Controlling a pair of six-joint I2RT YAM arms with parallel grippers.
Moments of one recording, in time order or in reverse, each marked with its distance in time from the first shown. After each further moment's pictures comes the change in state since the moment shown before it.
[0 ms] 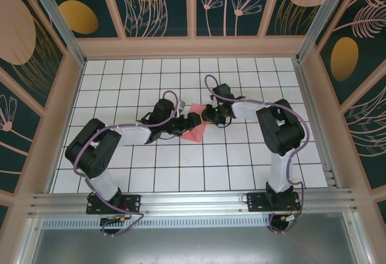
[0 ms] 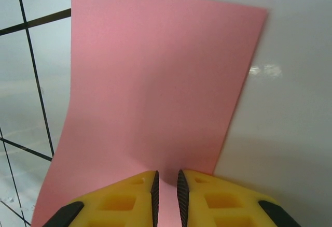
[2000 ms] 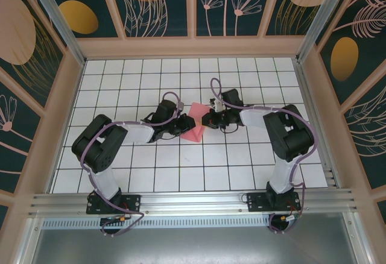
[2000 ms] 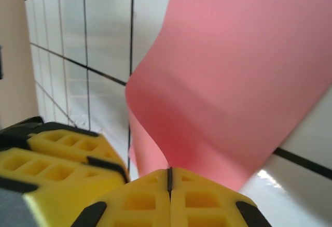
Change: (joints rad) left arm -0.001 0.063 0.017 -0.009 -0.097 -0.001; right arm -0.041 -0.106 -0.192 0.206 -0.307 -0.058
